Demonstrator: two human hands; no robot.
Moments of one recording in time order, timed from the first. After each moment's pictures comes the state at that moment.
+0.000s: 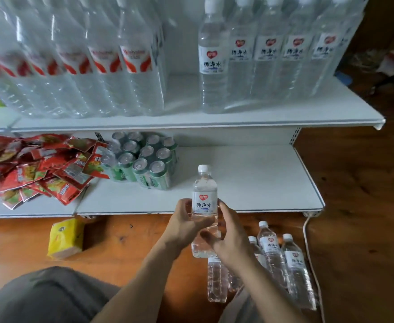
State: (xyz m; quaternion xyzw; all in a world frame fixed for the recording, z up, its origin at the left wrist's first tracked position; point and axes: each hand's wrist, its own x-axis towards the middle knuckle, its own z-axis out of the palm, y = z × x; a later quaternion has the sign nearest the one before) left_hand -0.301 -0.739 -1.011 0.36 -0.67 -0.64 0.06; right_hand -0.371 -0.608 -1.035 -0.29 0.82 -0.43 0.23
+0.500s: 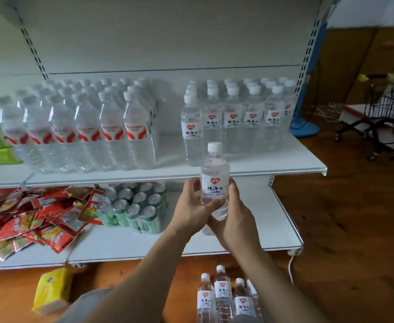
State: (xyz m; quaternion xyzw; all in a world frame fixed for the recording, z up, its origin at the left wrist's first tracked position) left_hand -0.369 -0.717 -0.866 0.24 -0.74 -0.59 0.22; right_hand -0.422 -0.605 -0.890 -0.33 0.85 -0.42 -0.02
